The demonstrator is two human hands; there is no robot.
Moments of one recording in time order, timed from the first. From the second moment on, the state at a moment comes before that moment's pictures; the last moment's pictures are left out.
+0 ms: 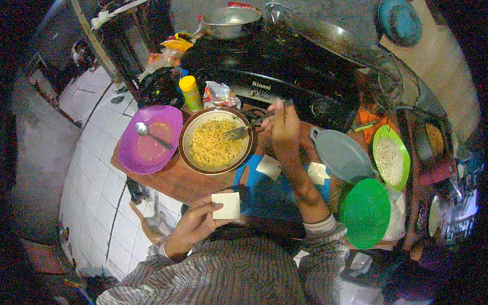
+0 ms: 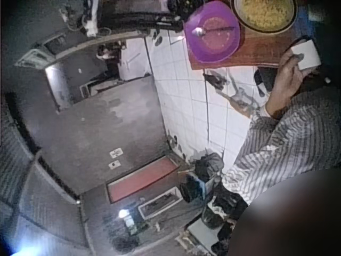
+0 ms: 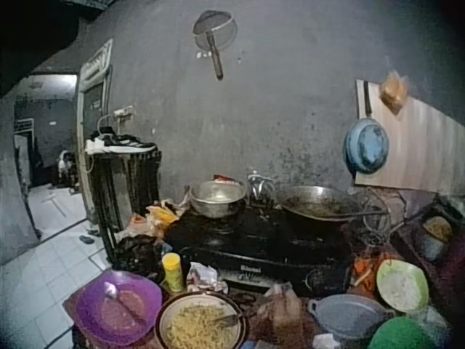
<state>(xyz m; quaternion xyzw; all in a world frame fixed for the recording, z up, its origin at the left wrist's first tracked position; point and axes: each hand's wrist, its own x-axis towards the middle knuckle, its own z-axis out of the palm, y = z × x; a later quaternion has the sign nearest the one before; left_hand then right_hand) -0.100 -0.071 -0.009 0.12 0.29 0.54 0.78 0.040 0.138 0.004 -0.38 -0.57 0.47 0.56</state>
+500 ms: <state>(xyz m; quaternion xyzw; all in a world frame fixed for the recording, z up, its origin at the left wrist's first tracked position) -0.107 -0.074 -0.009 0.06 0.27 0.57 0.78 0.021 0.118 0.014 -0.35 -0.67 0.42 0.50</state>
